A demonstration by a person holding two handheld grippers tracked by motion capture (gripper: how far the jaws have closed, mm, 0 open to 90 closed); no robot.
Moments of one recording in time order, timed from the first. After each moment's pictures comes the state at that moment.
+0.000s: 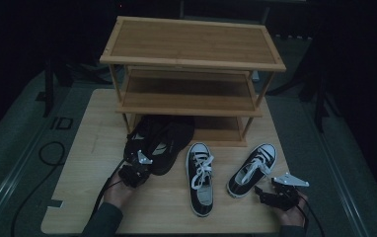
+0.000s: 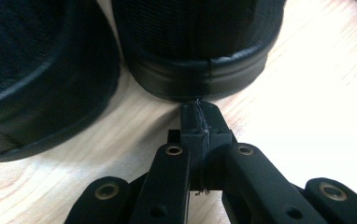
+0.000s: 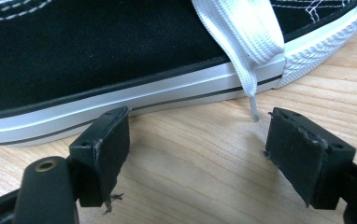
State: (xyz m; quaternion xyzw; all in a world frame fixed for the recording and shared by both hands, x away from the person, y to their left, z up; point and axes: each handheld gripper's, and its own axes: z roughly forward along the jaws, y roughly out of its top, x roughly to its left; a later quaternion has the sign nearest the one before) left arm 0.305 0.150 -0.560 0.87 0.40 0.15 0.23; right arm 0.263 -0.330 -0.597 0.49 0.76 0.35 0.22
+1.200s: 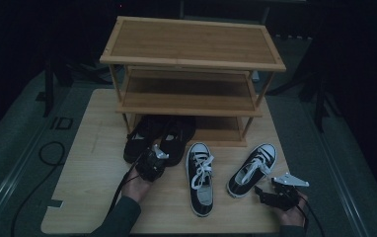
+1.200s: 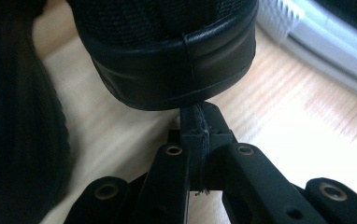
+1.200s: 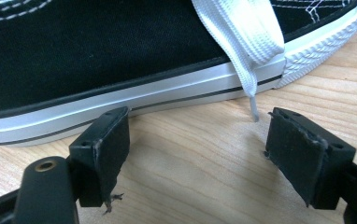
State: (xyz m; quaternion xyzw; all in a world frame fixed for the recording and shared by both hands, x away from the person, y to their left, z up) left arm 0.327 0.102 -0.550 0.87 0.40 0.17 0.25; right arm 0.263 -0.330 -0.597 0.49 0.76 0.35 0.22
